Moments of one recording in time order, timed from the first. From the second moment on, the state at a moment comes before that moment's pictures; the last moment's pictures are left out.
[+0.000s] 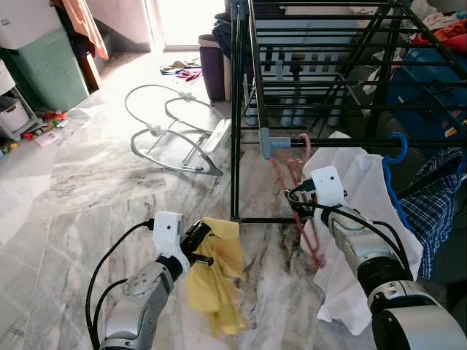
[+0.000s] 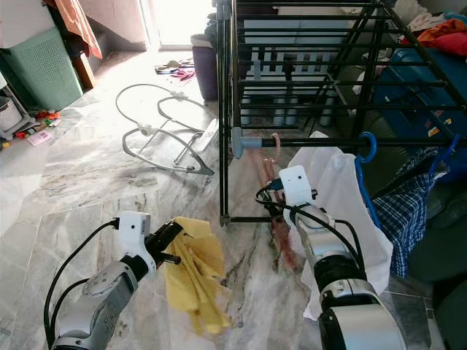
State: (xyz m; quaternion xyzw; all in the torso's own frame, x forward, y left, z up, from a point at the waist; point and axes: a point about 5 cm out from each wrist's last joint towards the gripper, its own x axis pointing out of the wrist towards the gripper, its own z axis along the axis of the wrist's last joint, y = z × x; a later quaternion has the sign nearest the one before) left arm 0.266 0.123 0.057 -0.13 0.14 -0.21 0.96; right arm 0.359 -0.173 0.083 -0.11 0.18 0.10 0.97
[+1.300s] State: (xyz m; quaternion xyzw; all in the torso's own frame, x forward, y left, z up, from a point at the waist) left arm 0.268 0.118 0.057 -0.12 0.15 -0.22 0.96; right arm 0.367 -0.163 0.093 -0.12 0.16 0.11 0.97
